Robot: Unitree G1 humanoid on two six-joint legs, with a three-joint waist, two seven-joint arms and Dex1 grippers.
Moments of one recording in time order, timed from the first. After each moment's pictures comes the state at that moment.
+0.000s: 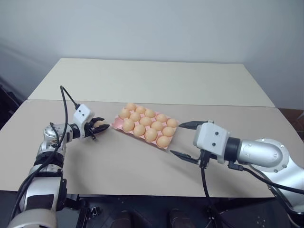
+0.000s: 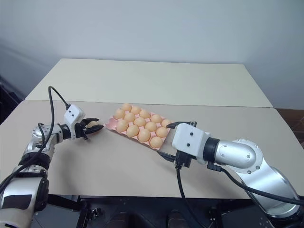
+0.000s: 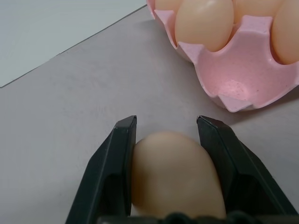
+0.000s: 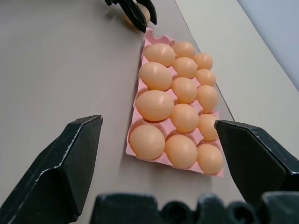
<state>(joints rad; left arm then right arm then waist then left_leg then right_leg) -0.79 0.65 0.06 0.98 -0.08 -0.14 -1.02 -0.34 -0.87 0.07 -0.85 0.34 0.73 0.70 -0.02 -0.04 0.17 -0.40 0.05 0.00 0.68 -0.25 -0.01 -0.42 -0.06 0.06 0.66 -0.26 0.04</state>
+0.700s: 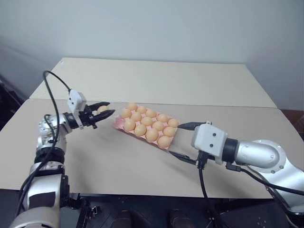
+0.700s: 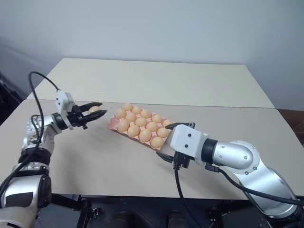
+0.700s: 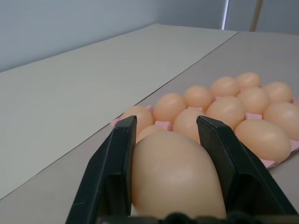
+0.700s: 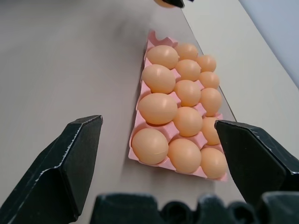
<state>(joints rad) -0.85 0.58 0.17 0.89 -0.29 -0.14 -1.28 -0.35 -0.86 0.10 -0.86 0.33 0.74 0.68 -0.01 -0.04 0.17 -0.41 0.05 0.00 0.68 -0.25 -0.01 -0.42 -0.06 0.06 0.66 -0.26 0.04</state>
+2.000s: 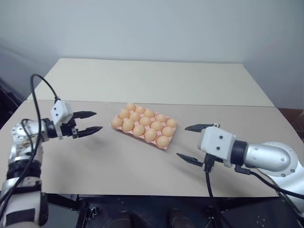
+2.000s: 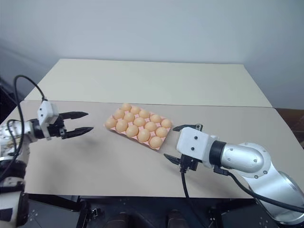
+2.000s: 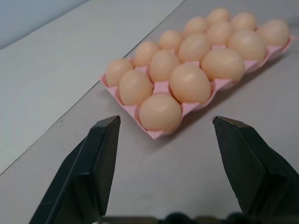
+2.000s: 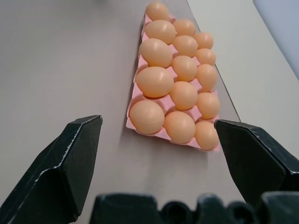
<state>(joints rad) -0.49 0.87 0.23 0.47 -0.32 -0.08 -1.37 -0.25 -0.96 -0.03 -0.86 0.34 0.70 0.77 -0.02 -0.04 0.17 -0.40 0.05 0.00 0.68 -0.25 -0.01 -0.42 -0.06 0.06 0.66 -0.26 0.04</state>
